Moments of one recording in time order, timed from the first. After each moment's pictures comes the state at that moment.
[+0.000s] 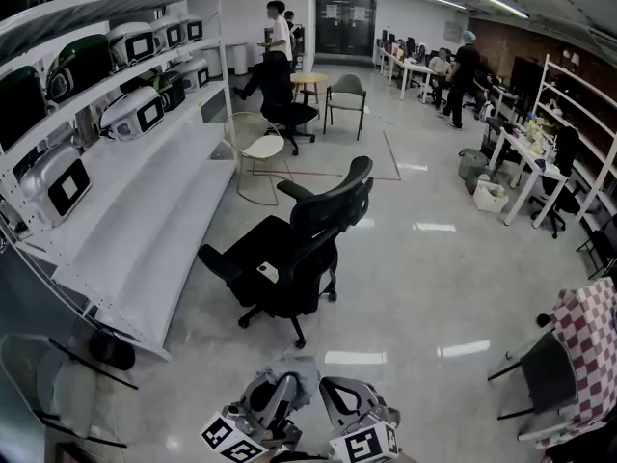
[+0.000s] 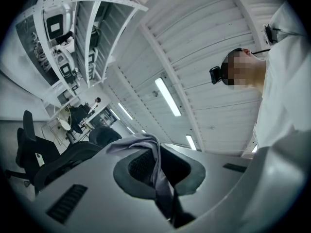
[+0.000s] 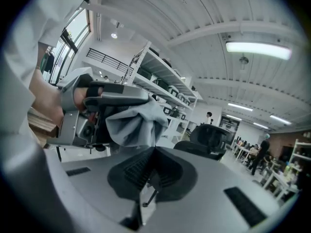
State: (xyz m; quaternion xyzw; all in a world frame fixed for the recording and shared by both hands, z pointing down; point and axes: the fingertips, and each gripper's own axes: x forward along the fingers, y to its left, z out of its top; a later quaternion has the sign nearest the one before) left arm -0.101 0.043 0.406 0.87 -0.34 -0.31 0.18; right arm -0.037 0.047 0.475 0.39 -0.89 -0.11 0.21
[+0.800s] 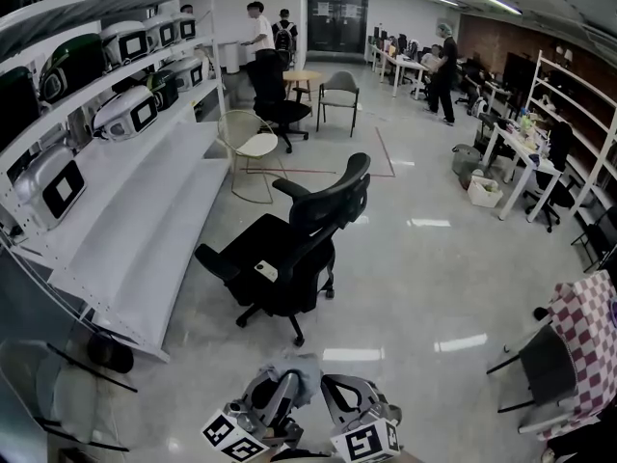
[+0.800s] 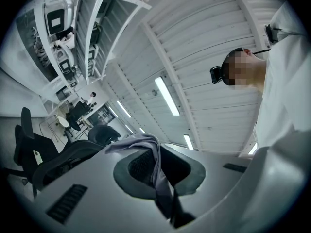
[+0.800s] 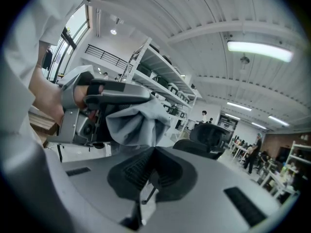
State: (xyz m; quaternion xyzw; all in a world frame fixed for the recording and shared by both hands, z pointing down) left arm -0.110 0.039 0.410 0.87 -0.33 -0.31 0.19; right arm -0.046 0.045 0.480 0.40 -0.88 -0.11 0.23
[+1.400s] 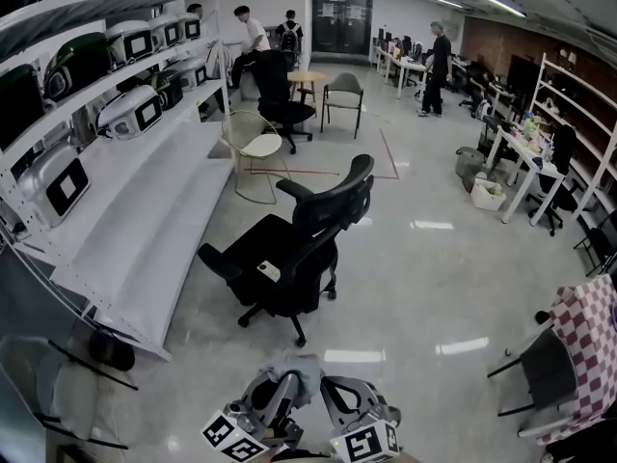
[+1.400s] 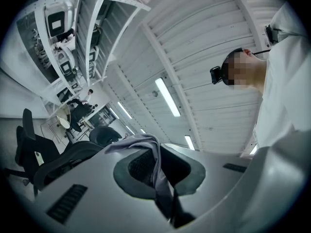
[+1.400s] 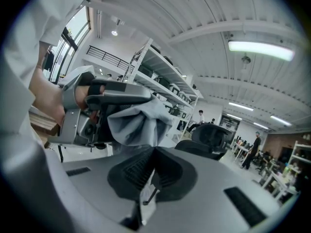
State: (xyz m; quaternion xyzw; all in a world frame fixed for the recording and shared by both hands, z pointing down) left arm -0.109 0.043 0.410 0.87 -0.33 -0.31 0.19; right arm -0.047 0.049 0.481 0.39 -0.89 -0.11 0.23
